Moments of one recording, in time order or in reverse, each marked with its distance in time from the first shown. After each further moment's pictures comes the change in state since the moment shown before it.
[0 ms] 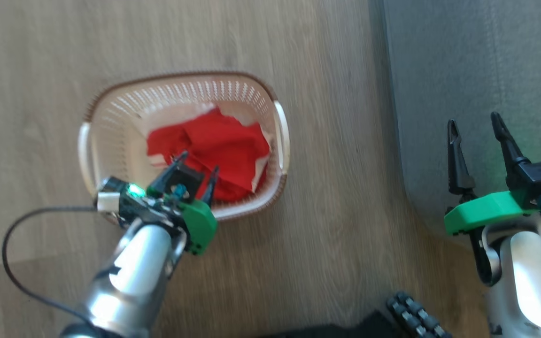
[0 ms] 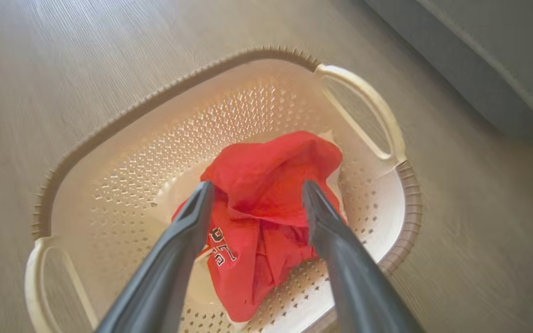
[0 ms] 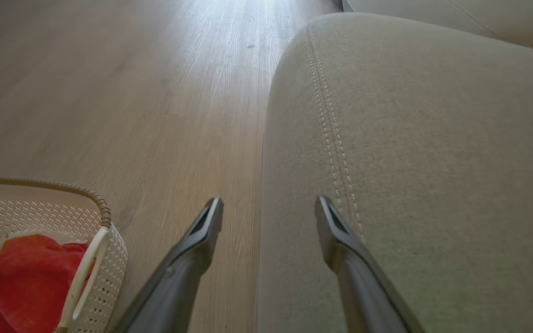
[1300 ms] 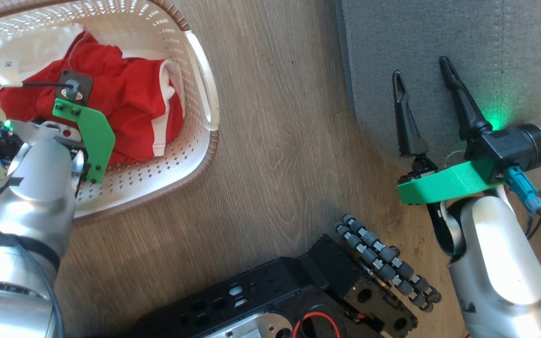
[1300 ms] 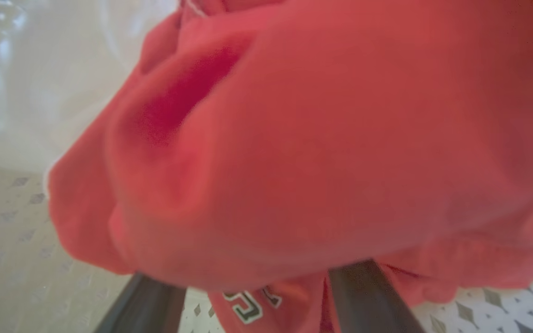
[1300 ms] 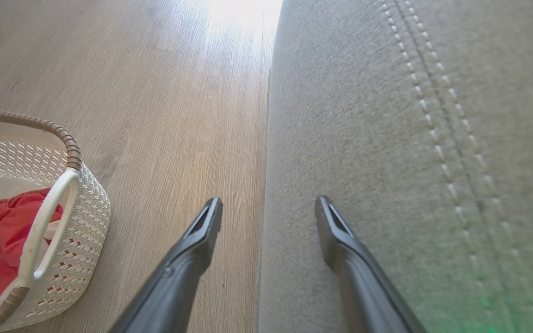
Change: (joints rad) left arm -0.445 0.153 0.012 0.461 -0.052 0.021 0.332; right arm -0.117 0.005 0.236 -0.084 0.091 -0.009 -0.025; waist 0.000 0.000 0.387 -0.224
